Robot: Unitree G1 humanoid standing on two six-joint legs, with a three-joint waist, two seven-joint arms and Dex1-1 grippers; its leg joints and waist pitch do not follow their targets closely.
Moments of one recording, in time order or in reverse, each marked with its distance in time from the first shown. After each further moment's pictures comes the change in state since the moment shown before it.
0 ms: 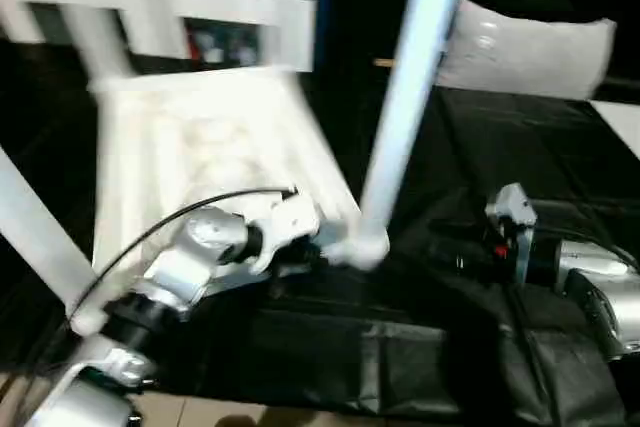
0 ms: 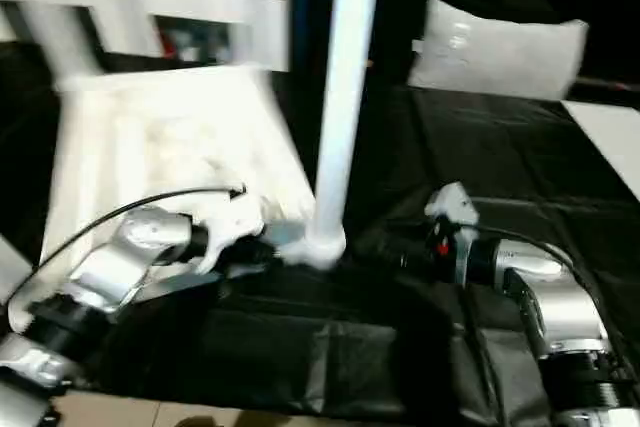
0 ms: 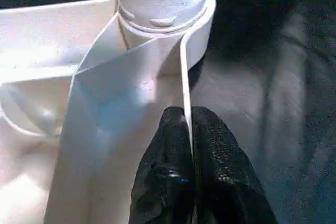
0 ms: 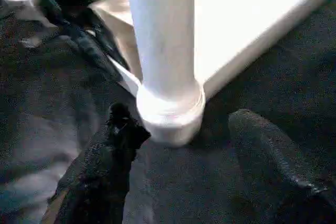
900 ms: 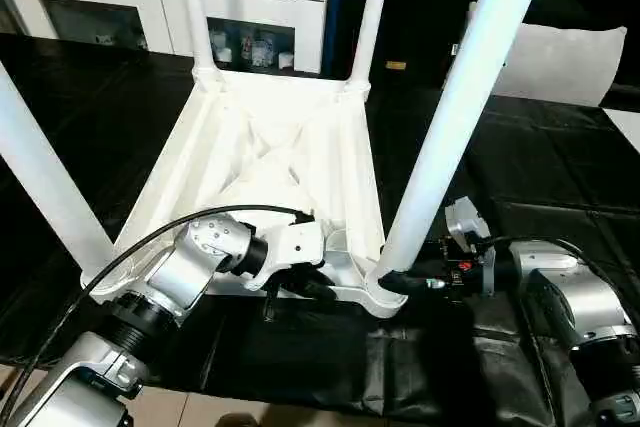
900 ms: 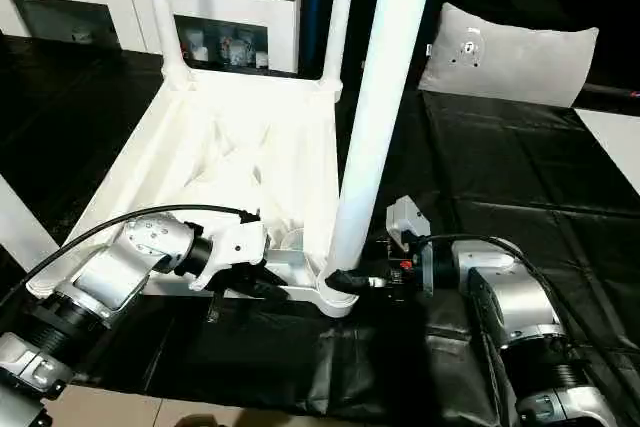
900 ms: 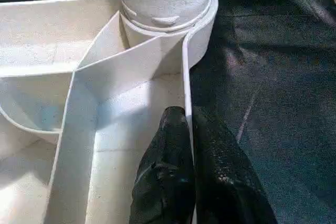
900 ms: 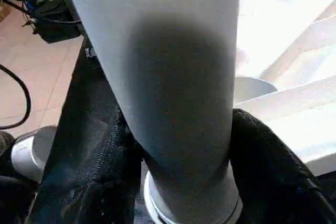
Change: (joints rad) left arm 0.000 0.011 -0.052 -0.014 -0.021 -0.072 -0.124; right arm -0.063 0.080 0.112 0.089 0.010 -0.038 0.153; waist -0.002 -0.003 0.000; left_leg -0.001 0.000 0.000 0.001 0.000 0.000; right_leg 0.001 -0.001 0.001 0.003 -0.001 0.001
